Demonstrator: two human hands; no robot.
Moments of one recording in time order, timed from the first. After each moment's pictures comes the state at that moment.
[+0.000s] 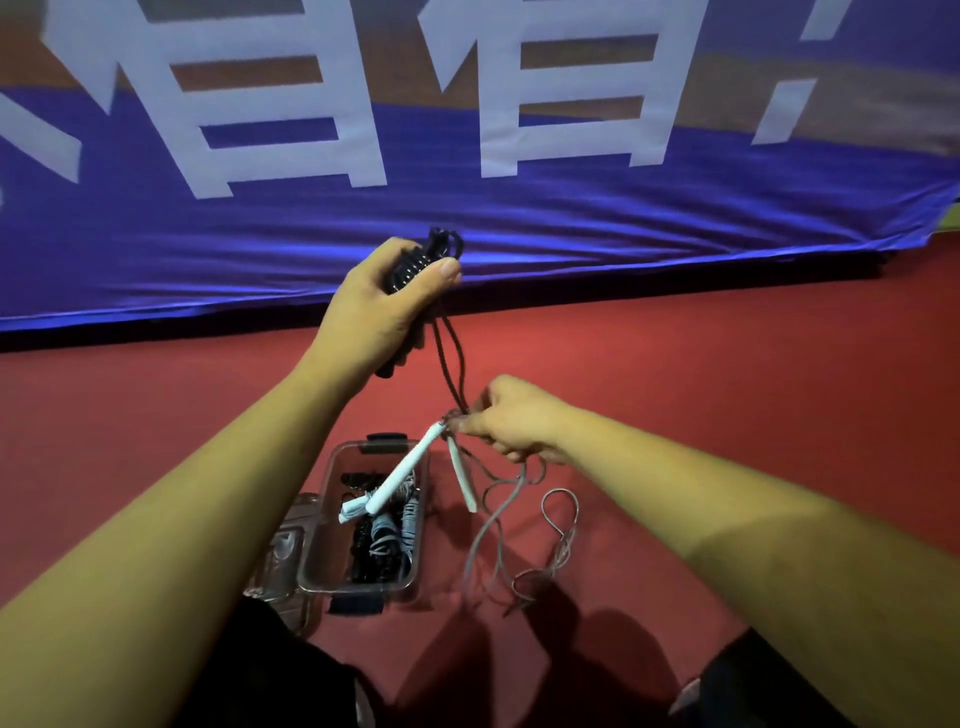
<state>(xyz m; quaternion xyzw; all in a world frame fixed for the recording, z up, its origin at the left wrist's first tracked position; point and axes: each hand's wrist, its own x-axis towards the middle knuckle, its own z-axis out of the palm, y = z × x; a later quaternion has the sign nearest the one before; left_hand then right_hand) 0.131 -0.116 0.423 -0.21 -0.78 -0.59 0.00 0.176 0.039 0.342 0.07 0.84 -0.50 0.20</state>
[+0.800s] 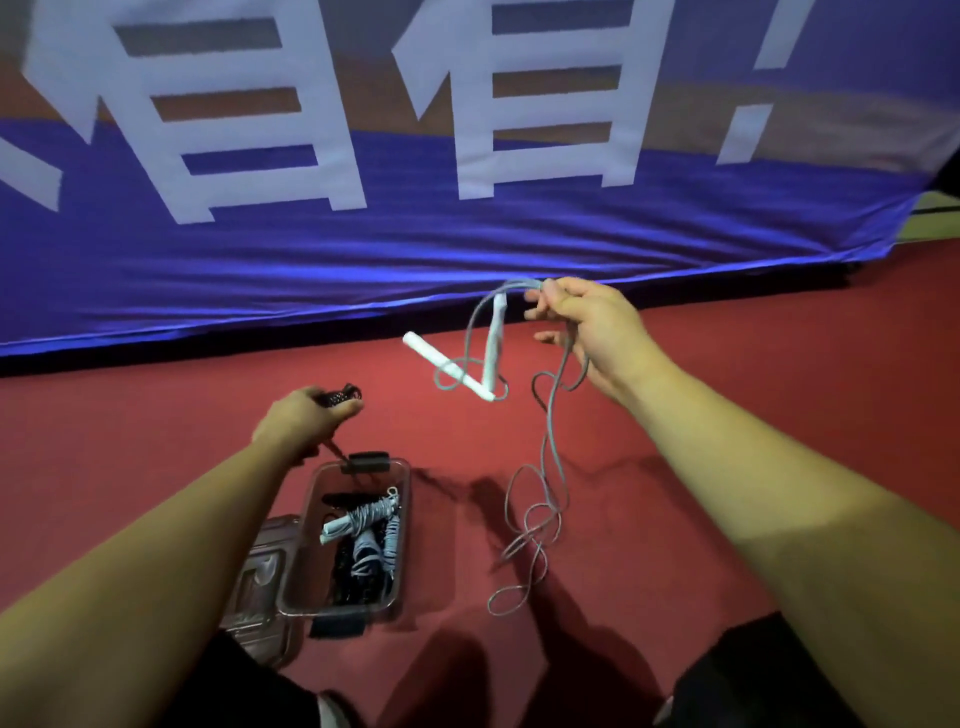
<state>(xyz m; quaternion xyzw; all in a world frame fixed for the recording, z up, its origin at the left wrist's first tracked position) 0.072 -0.183 0.309 0.04 -0.96 -0.25 -0.10 0.168 0.133 0.400 0.04 0.70 -0.71 -0.12</state>
